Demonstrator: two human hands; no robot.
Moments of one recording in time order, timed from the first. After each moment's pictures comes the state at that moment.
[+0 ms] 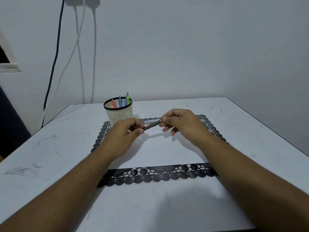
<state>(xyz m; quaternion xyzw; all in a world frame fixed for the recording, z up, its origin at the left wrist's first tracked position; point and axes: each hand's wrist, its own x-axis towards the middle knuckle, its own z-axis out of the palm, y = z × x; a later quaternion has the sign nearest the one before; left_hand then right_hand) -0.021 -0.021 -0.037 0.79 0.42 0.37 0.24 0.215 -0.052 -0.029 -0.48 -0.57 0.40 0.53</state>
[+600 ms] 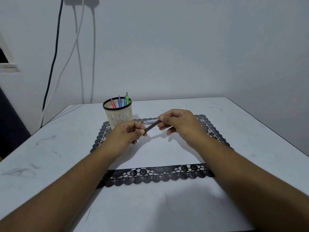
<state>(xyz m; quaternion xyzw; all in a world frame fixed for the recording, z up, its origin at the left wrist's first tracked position) -0.017 -0.012 -0.047 0.69 0.37 0.39 0.49 0.204 -0.055 -0.027 -0.47 -0.53 0.42 0.57</state>
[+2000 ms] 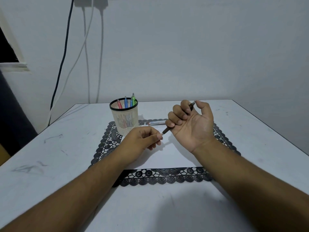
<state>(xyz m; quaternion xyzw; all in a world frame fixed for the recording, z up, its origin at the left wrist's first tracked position) 0.000 -0.026 -0.053 0.72 0.30 0.37 0.51 0.182 -0.068 -0.011 -0.12 -0.31 0.64 0.69</state>
